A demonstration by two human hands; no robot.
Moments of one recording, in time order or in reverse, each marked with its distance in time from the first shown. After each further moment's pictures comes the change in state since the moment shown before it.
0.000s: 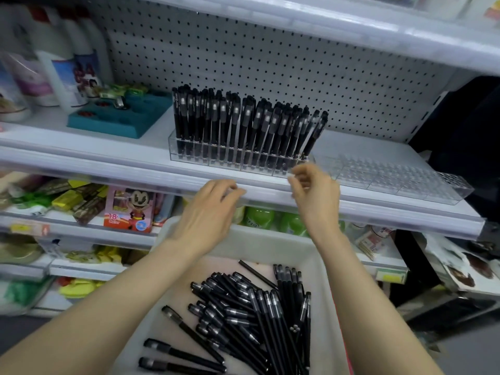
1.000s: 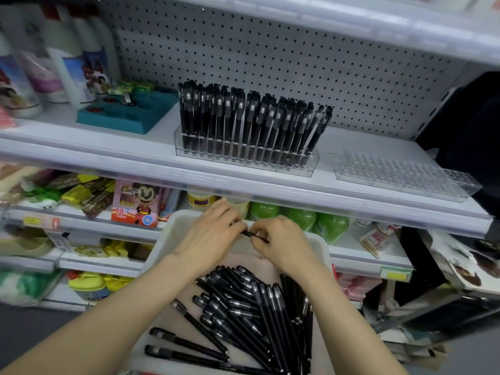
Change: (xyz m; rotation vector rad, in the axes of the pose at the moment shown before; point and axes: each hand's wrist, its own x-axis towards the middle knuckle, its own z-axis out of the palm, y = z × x) left_hand -0.035 0.001 0.021 0.105 -0.117 0.234; right_hand -0.072 0.000 0.029 -0.309 -0.605 -0.194
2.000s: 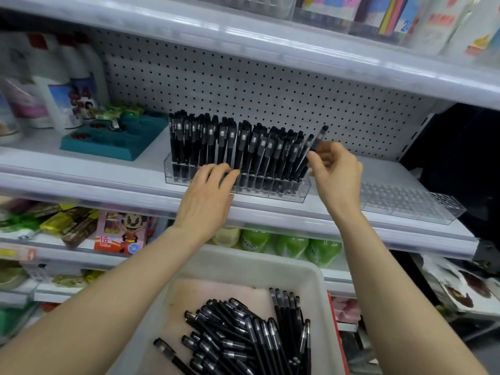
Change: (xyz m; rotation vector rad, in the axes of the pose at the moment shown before) left_hand 0.083 -0.047 -0.029 0.104 0.189 -0.279; right_hand 0.082 0.042 -0.126 0.388 0.771 0.182
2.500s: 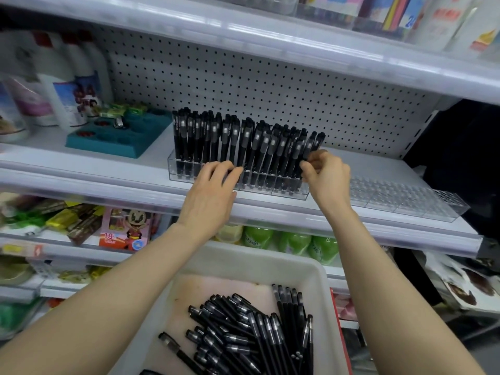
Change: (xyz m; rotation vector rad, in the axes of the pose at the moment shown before) left_hand -0.002 0.000 0.001 -0.014 0.004 0.003; right_hand 0.000 0.013 0.020 -0.169 -0.135 0.089
